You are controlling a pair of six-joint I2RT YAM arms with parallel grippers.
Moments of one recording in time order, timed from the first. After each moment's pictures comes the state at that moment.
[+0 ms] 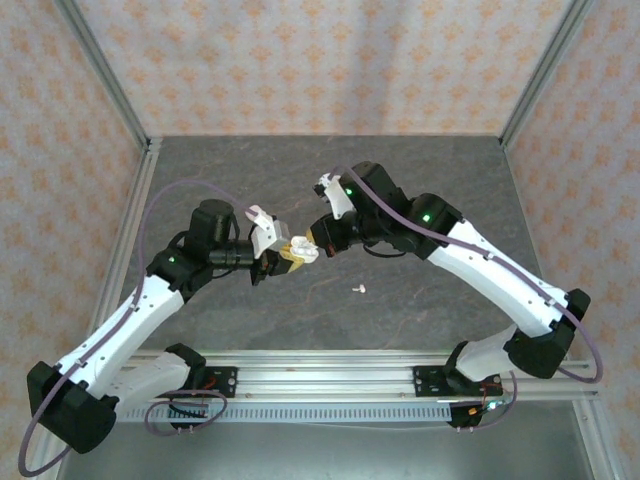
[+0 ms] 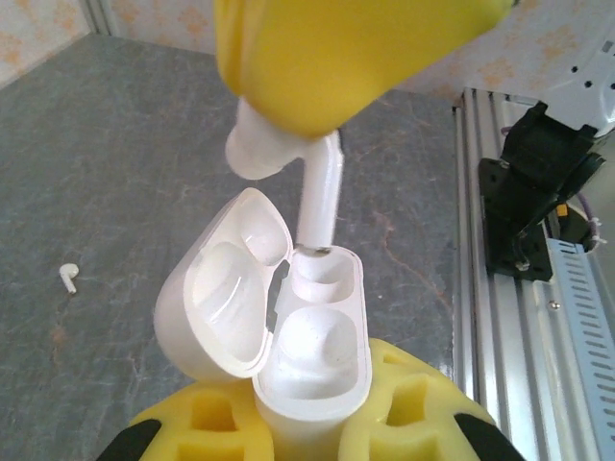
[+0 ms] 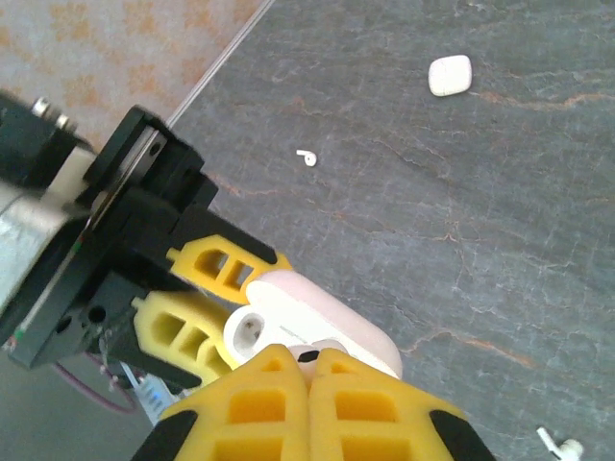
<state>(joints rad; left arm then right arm) -0.42 1.00 0.88 -0.45 0.79 0.35 0.89 1.40 1.61 -0.94 -0.21 0.32</state>
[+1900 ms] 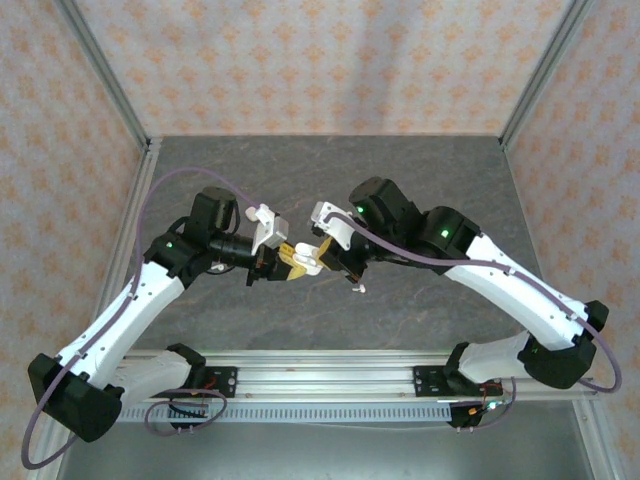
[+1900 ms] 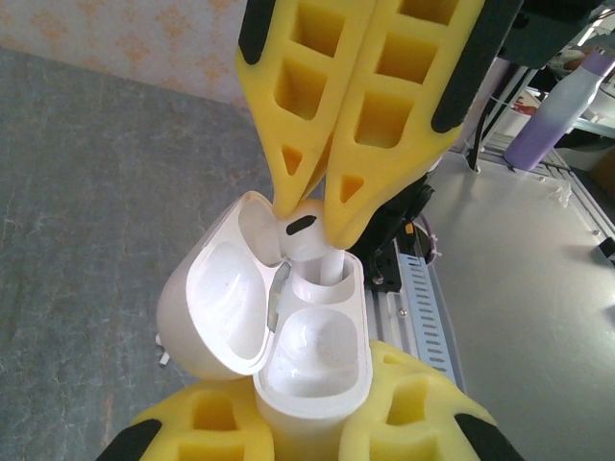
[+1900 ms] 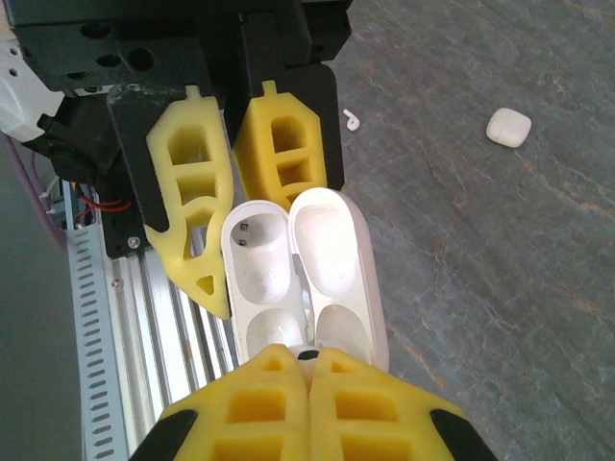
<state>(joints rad) -0.42 1.07 1.02 -0.64 1.04 0.35 0.95 1.30 1.54 -1.00 -0.26 -0.18</state>
